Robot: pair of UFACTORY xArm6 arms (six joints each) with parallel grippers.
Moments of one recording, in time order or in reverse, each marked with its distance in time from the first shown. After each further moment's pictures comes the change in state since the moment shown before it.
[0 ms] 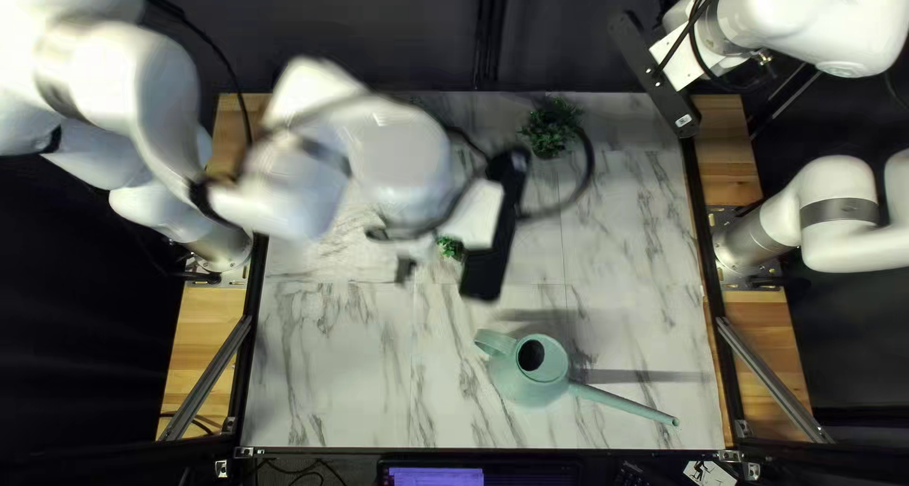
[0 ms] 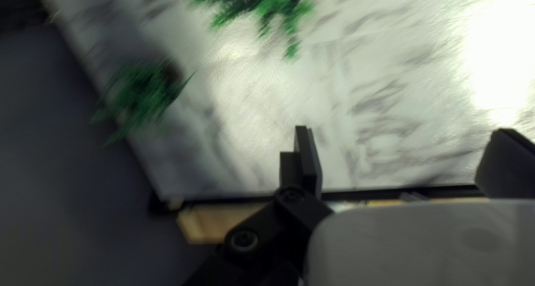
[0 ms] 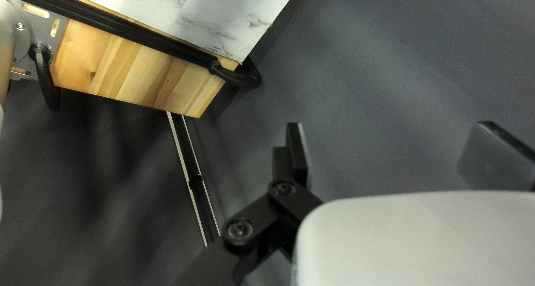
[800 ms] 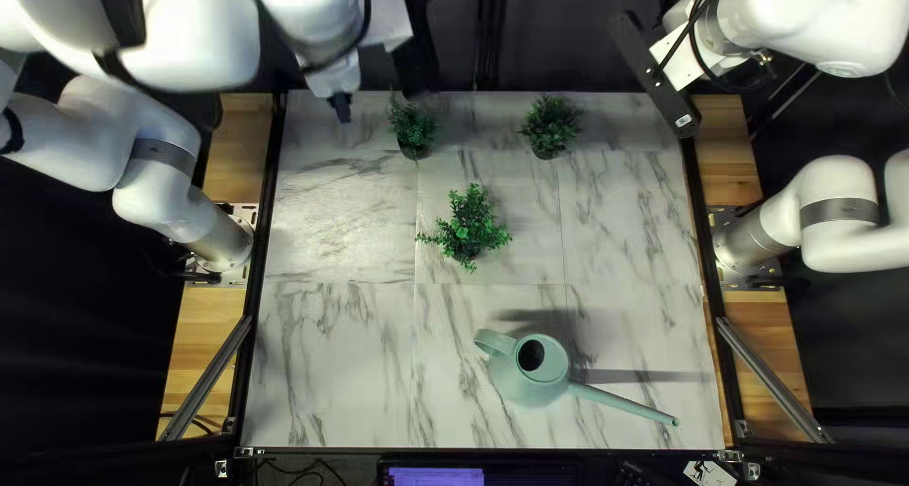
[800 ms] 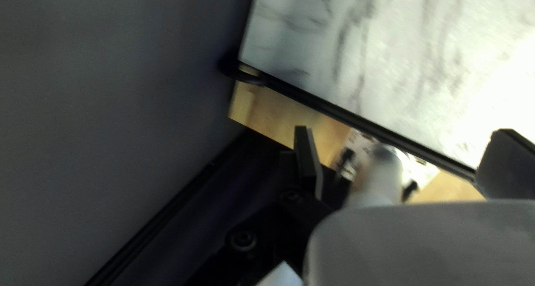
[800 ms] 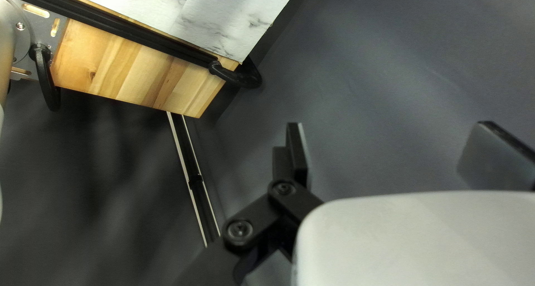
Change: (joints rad) left arm 0.302 -0.187 0.034 0.087 0.231 -0.036; right arm 0.000 0.000 0.000 0.000 0.000 0.000
